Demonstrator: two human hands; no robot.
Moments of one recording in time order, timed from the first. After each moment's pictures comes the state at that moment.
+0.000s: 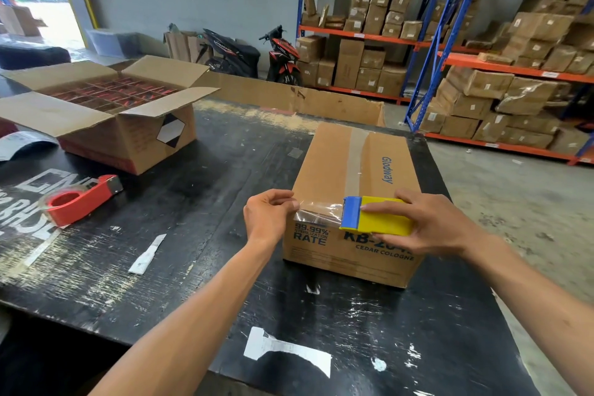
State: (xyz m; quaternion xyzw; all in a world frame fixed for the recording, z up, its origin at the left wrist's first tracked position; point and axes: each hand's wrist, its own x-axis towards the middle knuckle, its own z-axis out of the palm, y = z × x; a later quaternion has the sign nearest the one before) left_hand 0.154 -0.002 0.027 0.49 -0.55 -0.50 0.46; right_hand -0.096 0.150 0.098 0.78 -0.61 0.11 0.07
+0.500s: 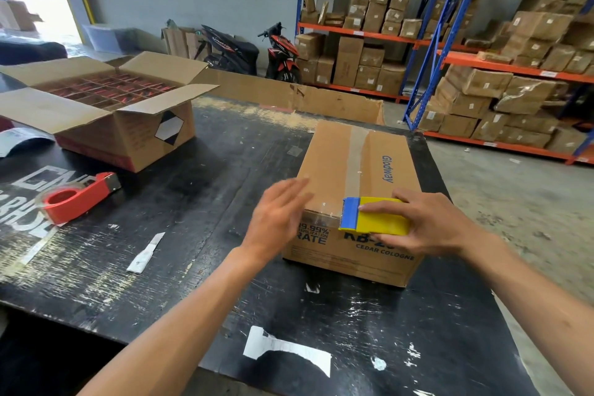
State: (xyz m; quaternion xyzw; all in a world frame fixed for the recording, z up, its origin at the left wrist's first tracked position) left_hand 0.161 -0.018 -0.002 0.20 -0.85 -0.01 0.48; right_hand -0.086 0.147 0.102 0.76 -0.64 0.08 0.08
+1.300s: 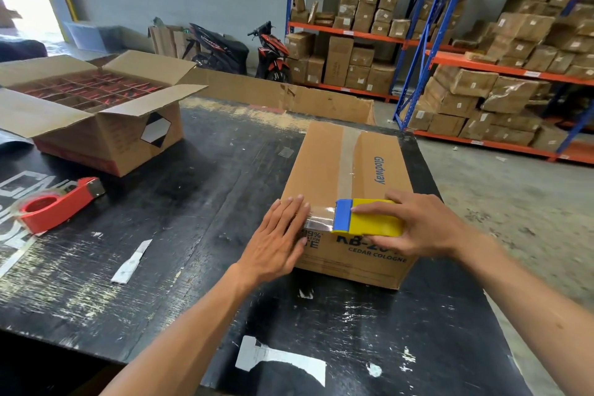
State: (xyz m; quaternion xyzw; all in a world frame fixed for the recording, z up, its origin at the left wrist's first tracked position) left_hand 0.154 -0.023 -0.052 0.18 -0.93 0.04 0.32; right_hand -0.081 0.146 0.108 0.75 -0.66 0.07 0.05
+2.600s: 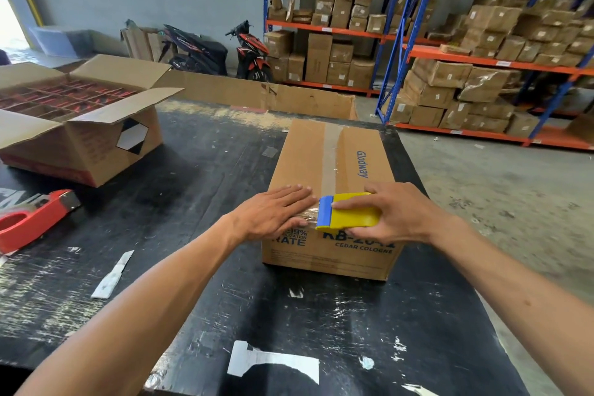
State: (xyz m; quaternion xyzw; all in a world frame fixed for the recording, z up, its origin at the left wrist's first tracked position) left_hand 0.125 -0.076 0.009 0.07 -0.99 0.05 0.10; right_hand -0.074 0.136 0.113 0.74 -0.67 0.04 0.07
